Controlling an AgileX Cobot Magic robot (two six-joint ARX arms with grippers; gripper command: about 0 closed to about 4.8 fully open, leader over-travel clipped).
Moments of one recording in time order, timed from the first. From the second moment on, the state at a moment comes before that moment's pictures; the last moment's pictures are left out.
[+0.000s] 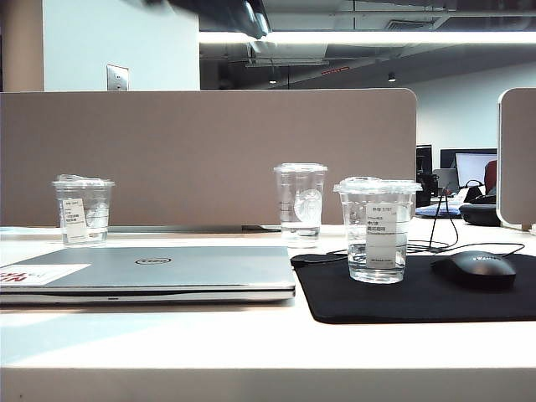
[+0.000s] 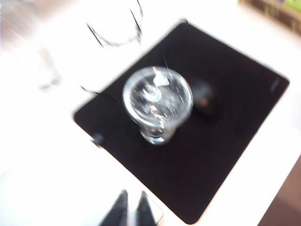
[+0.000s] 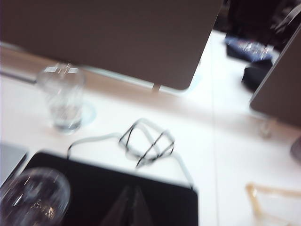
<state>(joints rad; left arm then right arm) -0.75 1.31 1.29 -0.52 0.05 0.05 0.13 0.89 1.07 -0.43 0.05 -0.21</state>
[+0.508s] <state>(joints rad) -0.76 0.90 1.15 -0.91 -0.20 0.07 0.15 0.50 1.05 -0.81 0.04 -0.13</state>
